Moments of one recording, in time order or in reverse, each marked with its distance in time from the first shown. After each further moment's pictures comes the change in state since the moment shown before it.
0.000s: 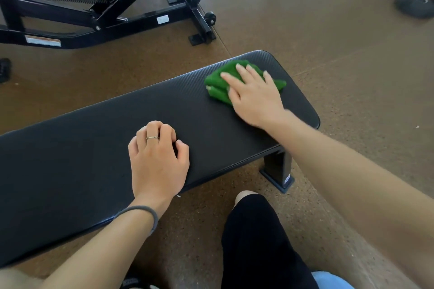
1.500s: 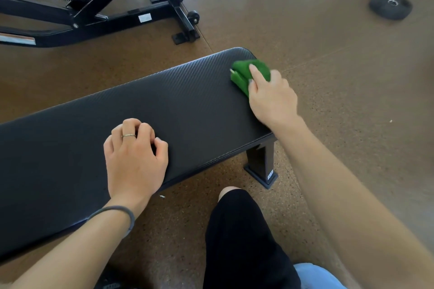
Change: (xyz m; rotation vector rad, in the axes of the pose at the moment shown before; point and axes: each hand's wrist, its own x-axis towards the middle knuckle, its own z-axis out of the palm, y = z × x) left_hand -0.007 0.009 -0.003 -0.005 0.008 -0.015; right_hand -0.035 0.057 -0.008 0.037 0.153 0.366
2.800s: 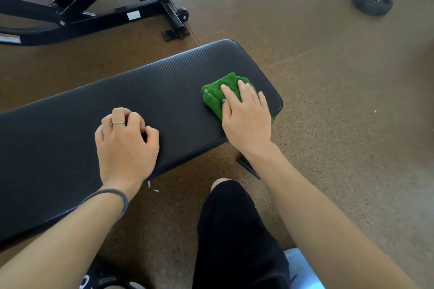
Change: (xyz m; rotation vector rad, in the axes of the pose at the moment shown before) left_hand -0.001 -0.002 -0.002 -0.046 0.014 0.001; right_hand -0.085 -0.015 0.016 0.027 0.138 -0.132
